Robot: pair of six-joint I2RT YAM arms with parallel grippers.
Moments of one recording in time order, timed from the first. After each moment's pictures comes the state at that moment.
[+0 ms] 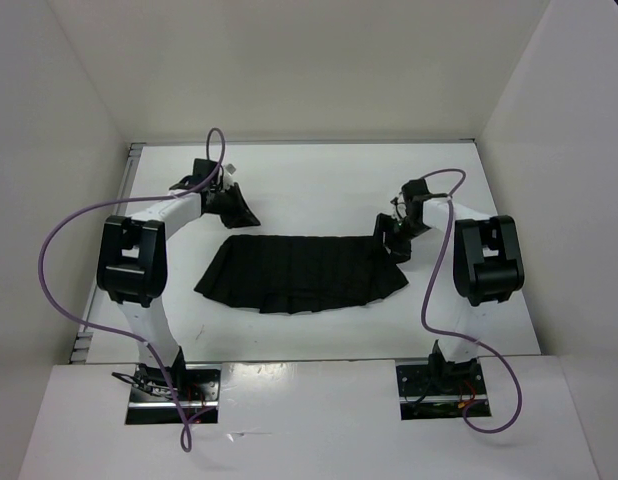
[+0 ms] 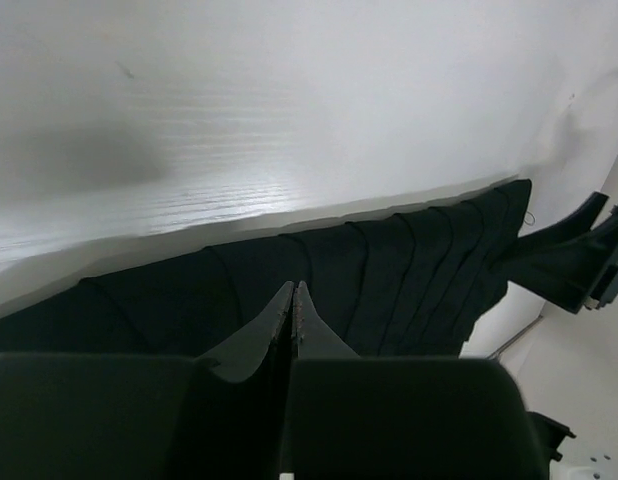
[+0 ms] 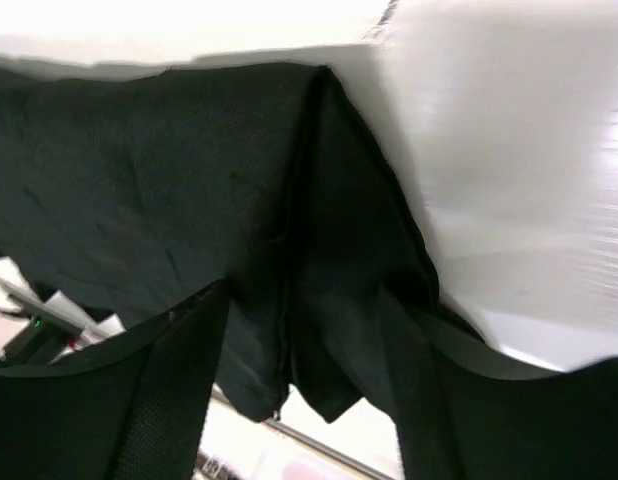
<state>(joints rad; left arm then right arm) -0.12 1.89 1.29 -0.37 0.50 -0.59 0.10 1.84 1.14 -0.65 -0.42 0.33</state>
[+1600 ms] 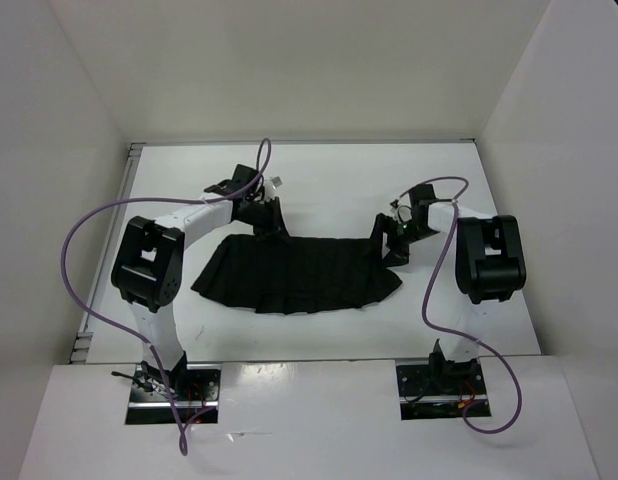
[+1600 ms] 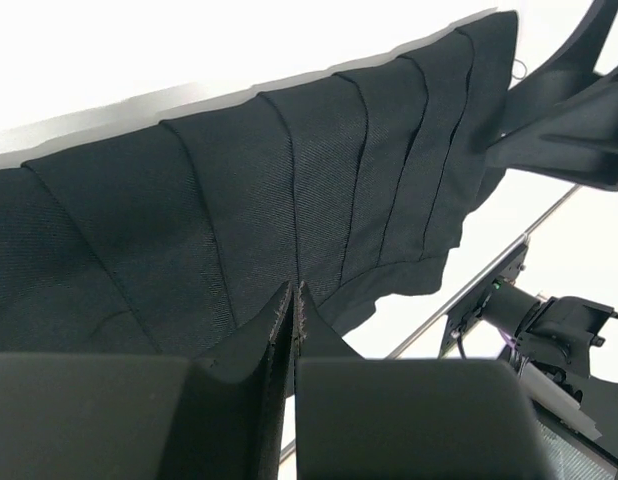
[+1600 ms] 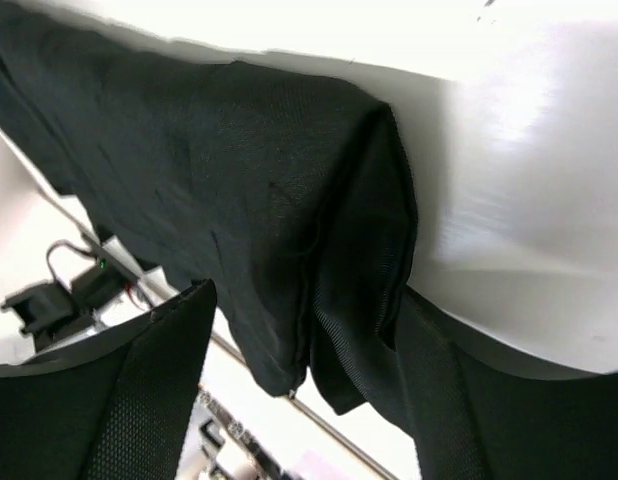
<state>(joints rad) -0.34 1.89 1.33 -0.48 0.58 -0.51 0.05 1.86 1.09 -0.59 -0.66 0.29</state>
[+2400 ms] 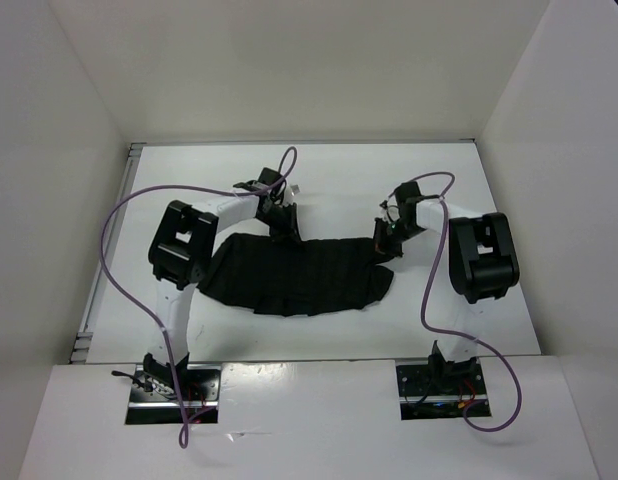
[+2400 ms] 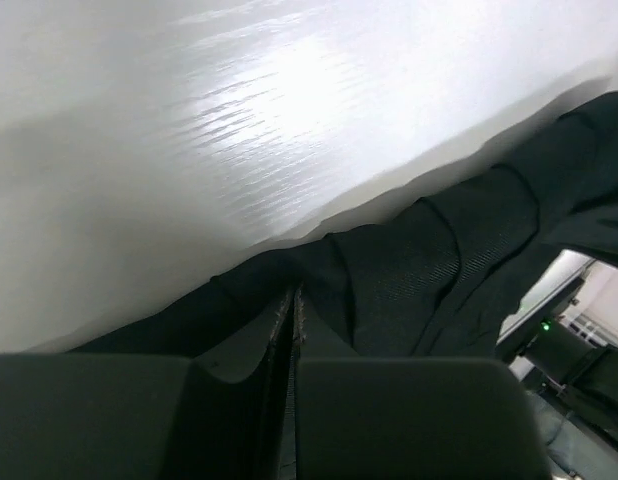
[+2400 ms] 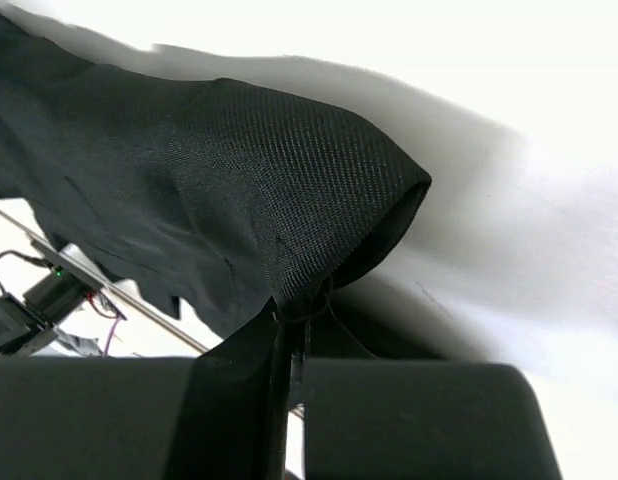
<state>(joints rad) -0.40 2.18 1.56 -0.54 0.52 -0.48 0.13 1.87 1.11 -0.62 -0.55 0.32</state>
